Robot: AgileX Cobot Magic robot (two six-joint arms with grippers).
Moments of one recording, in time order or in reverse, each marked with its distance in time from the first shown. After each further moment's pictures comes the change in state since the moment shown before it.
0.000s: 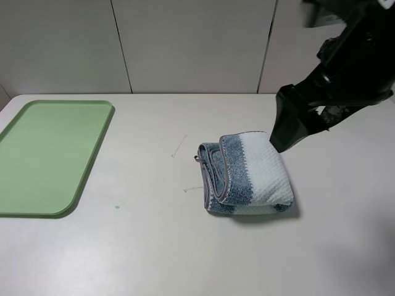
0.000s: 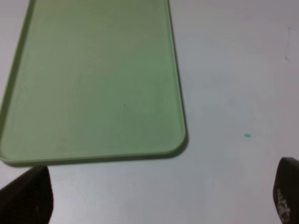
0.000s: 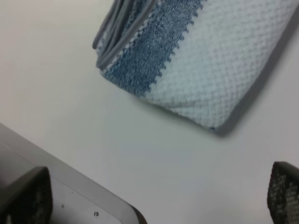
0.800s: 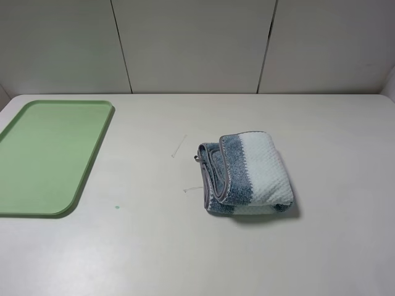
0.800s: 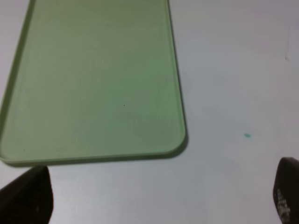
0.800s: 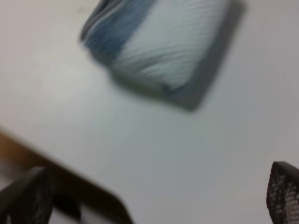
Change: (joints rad) left arm 0.000 0.000 0.000 0.000 0.000 0.000; right arm -0.224 -0.833 0.426 -0.002 -0.028 -0.034
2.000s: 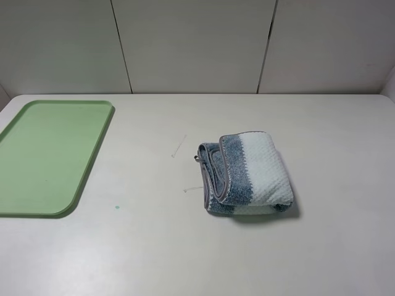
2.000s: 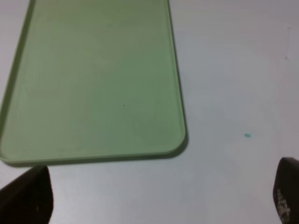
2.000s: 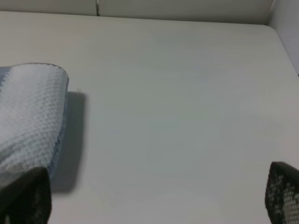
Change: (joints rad) left arm 0.000 0.000 0.000 0.000 0.000 0.000; right arm -0.389 -0.448 0.227 -0.080 -0.155 -0.052
